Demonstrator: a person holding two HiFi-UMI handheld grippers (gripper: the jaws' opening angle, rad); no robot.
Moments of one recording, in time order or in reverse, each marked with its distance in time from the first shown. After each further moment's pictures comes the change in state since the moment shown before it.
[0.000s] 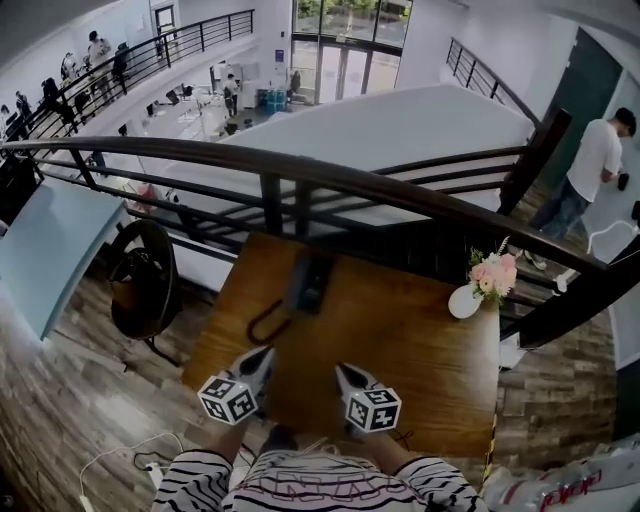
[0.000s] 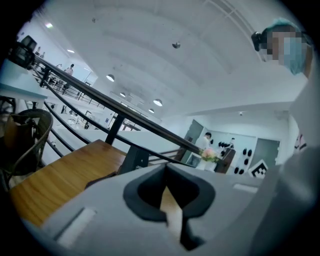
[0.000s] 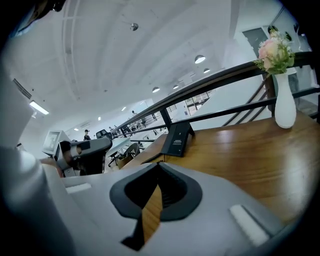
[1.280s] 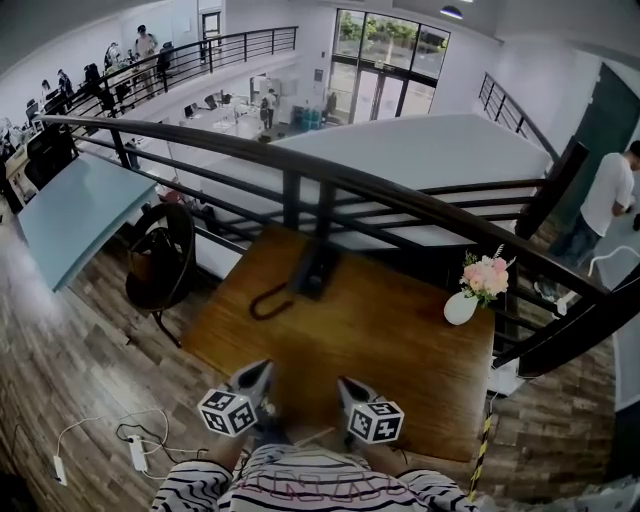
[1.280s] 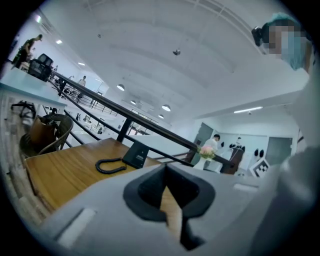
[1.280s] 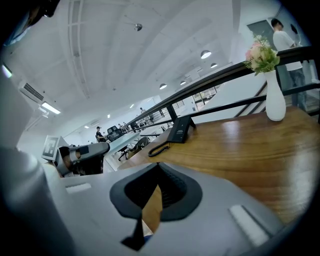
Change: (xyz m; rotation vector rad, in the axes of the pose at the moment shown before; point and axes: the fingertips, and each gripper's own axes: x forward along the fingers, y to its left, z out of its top) left arm -0.084 -0.097 -0.070 0.001 -0.073 0.152; right arm -0.113 0.005 -0.060 -0.018 0.047 0.101
